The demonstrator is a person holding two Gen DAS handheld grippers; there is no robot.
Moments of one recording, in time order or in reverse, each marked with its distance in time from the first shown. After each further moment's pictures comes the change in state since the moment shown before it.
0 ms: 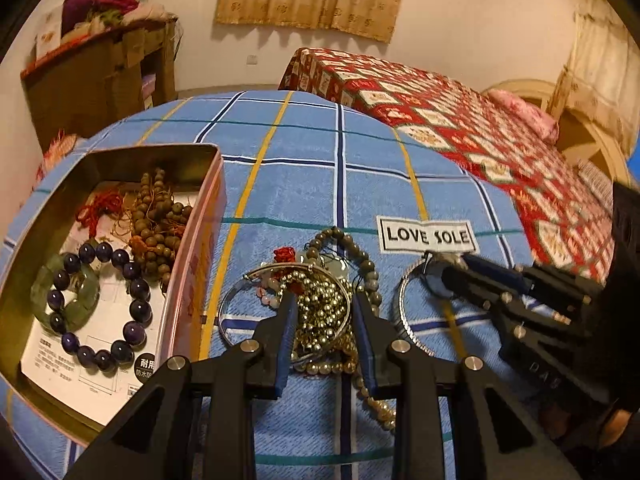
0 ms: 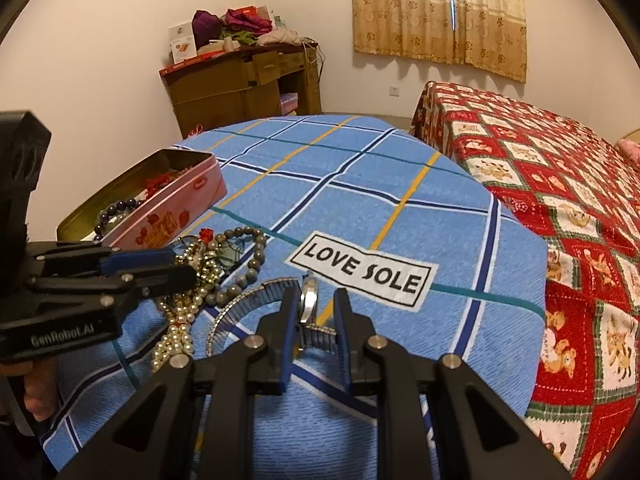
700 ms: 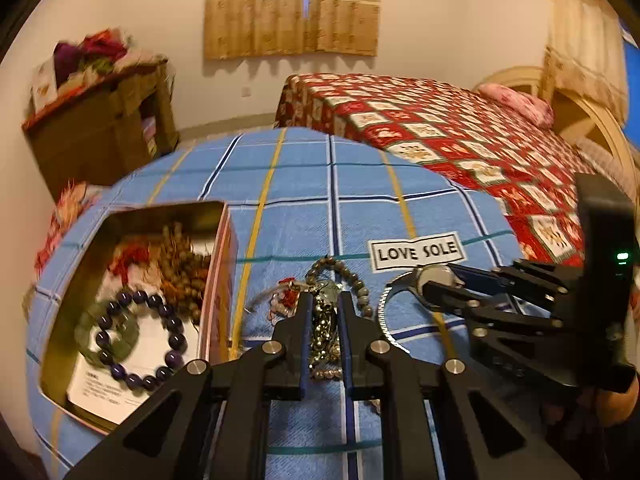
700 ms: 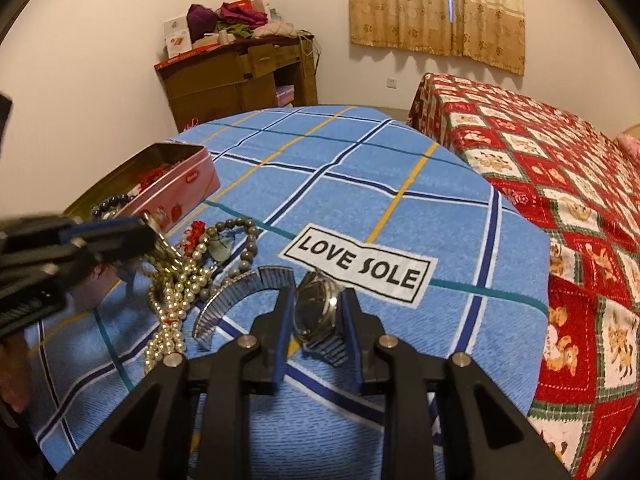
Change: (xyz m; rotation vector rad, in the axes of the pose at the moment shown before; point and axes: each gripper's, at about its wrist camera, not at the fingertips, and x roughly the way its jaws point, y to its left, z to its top) left arm -0.034 -0.020 0.005 0.166 -0.076 0.067; right arm 0.007 0.002 0.000 -0.009 0.033 -0.016
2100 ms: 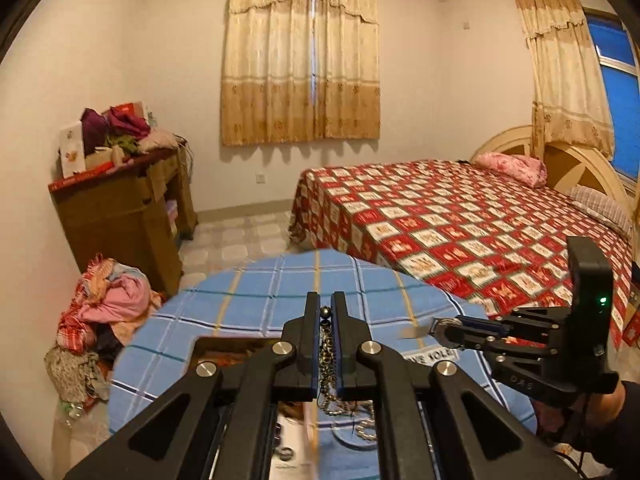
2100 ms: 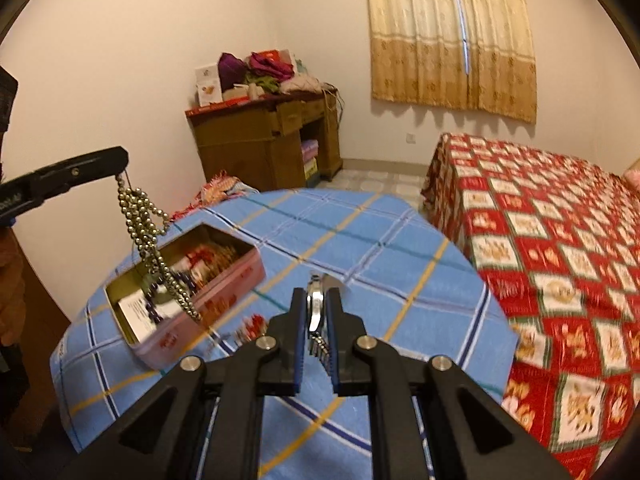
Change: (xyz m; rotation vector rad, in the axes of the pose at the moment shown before) left arm -0.110 0.042 0.065 0.012 -0.311 0.051; right arm -0.063 0.015 0.064 -0.042 -0.203 0.085
